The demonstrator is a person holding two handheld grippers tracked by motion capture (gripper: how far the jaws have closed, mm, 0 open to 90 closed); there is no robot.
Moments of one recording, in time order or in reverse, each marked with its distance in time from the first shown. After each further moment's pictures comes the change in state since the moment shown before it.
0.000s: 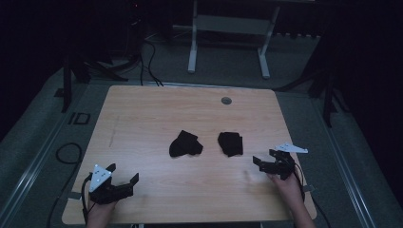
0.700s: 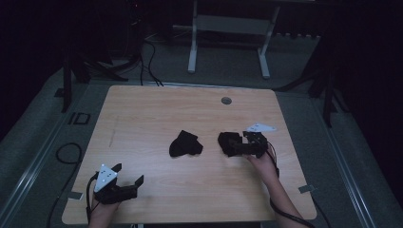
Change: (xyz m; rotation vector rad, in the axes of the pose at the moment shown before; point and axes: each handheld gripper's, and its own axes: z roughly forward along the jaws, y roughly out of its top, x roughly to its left) left arm -0.007 0.001 0.006 0.018 -0.065 0.046; right arm 0.043 0.063 0.072 0.011 0.065 -0.145
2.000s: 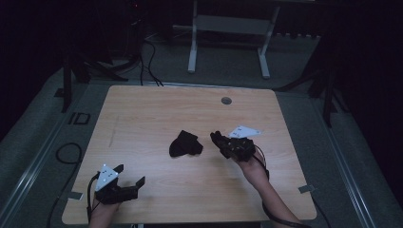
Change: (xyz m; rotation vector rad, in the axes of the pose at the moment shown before) left arm 0.000 -0.001 0.002 0.017 -0.025 -0.010; right arm 0.076 0.027 -0.031 -0.030 0.047 -0.179
